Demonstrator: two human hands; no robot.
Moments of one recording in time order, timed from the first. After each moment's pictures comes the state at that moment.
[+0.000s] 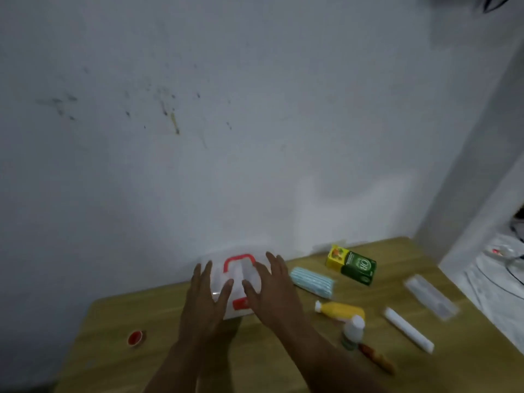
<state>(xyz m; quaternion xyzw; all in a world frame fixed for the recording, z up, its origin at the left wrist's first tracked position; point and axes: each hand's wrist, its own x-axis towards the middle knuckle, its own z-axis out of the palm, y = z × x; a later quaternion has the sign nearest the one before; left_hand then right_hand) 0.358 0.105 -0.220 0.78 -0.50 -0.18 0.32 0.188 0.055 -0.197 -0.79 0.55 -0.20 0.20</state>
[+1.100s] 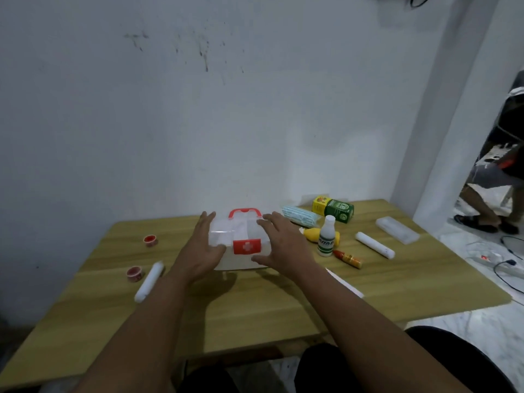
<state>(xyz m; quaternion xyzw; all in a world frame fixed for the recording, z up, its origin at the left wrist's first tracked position) 0.325 0.244 -0.263 0.70 -0.59 -0.14 0.37 0.102 0.180 -0.250 -0.89 0.40 -0.23 -0.03</state>
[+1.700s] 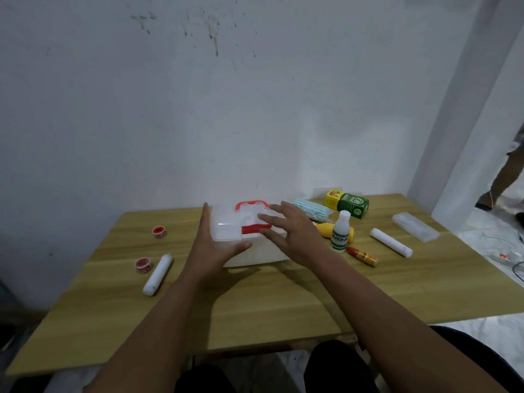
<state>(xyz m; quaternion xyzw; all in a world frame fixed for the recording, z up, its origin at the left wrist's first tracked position) 0.314 0.257 -0.271 0.65 -0.53 -0.22 0.51 0.103 0.153 -0.253 -0.89 0.32 -0.33 0.05</state>
